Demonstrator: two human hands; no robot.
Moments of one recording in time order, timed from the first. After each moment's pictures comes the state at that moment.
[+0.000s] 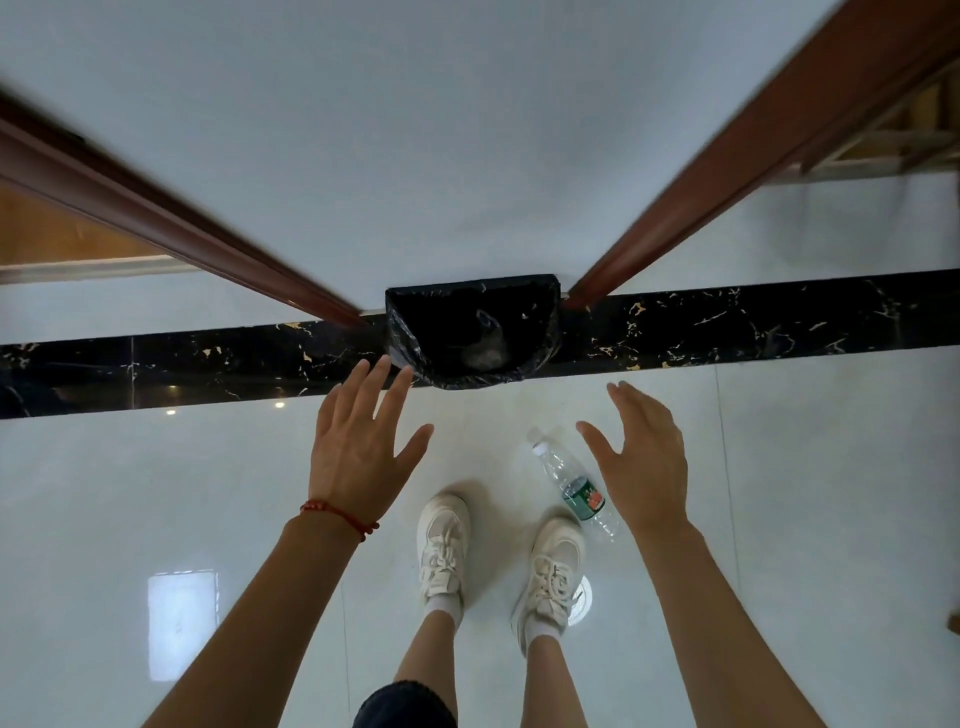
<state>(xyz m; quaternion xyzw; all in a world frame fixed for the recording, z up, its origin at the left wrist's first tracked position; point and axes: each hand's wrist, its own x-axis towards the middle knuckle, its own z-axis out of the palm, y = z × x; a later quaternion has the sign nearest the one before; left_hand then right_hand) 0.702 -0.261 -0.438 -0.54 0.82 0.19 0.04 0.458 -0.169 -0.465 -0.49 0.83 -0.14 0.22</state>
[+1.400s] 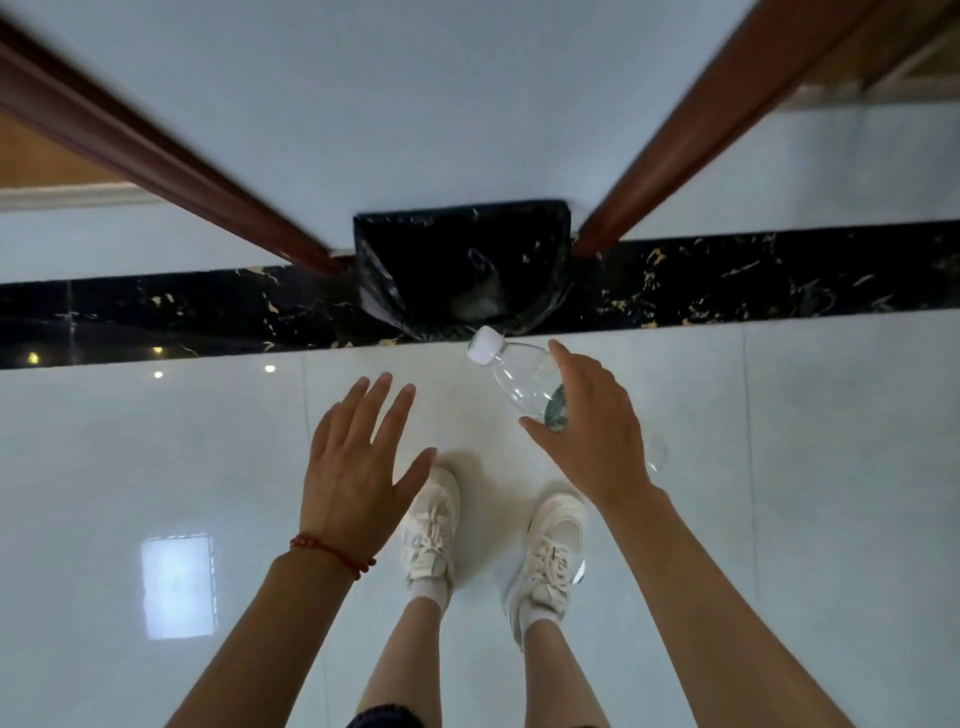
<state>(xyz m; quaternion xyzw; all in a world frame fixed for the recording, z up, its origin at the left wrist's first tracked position) 0.704 -0.195 -0.513 -0.54 0.81 0.22 0.06 0.486 -0.161 -0.548 -0.58 0.76 -0.12 0.26</state>
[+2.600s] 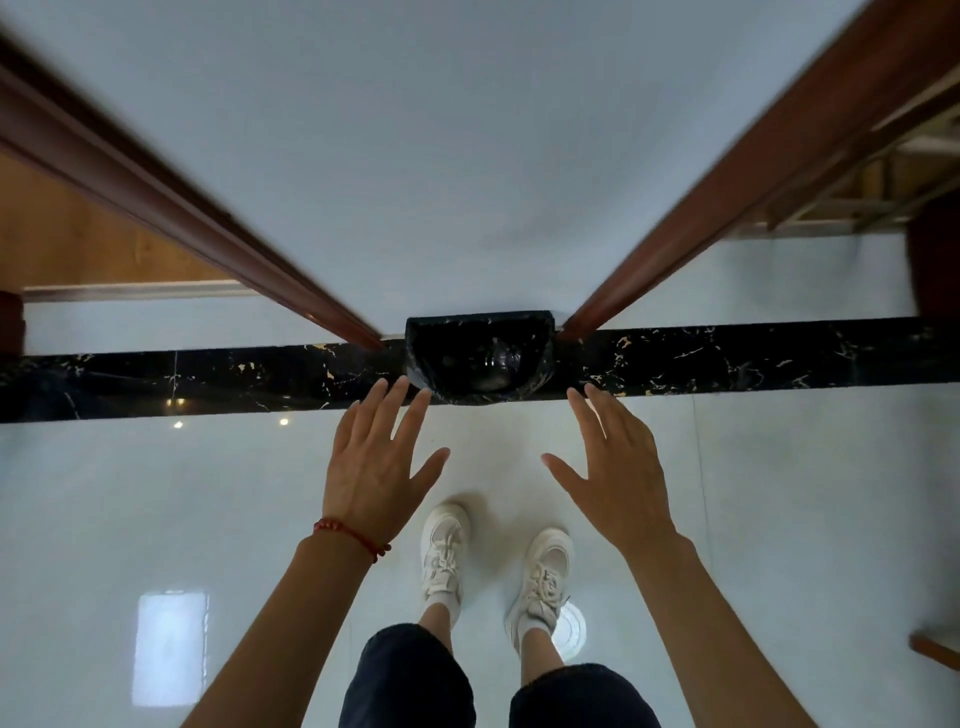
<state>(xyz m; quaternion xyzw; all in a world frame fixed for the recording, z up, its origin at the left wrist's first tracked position) 0.700 -0.245 -0.347 -0.53 0.82 0.18 0.05 0.475 -0.175 -0.366 -0.62 0.76 -0.05 0.19</state>
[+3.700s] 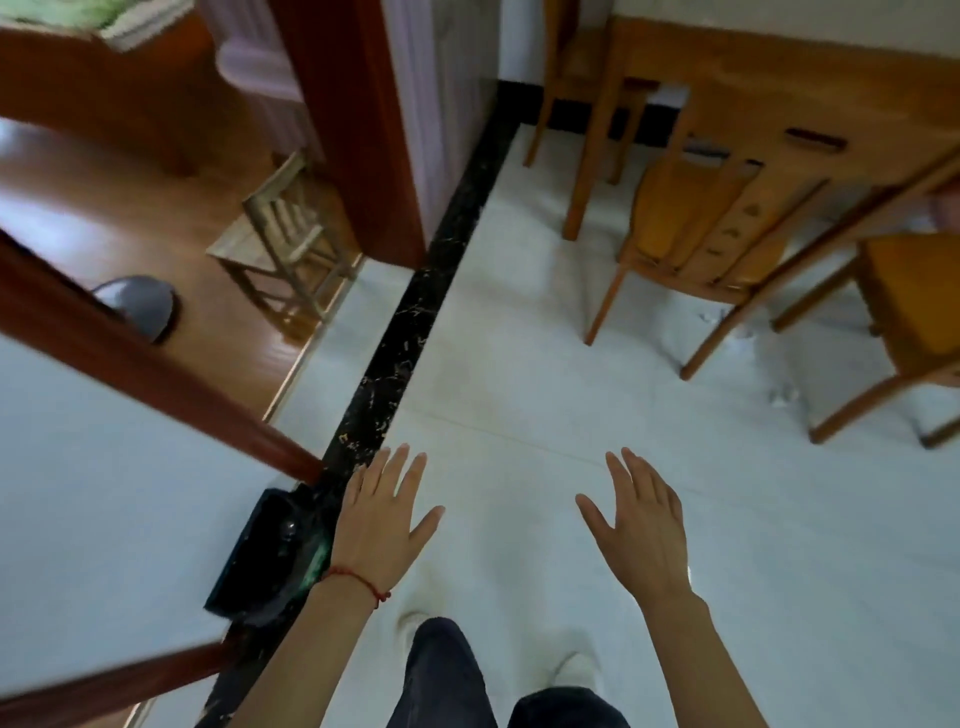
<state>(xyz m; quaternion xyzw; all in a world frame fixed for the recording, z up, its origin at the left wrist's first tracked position) 0.566 -0.020 -0.110 0.02 0.99 0.10 0.12 0.554 0.250 -0.124 0.02 0.99 -0.16 0.03</state>
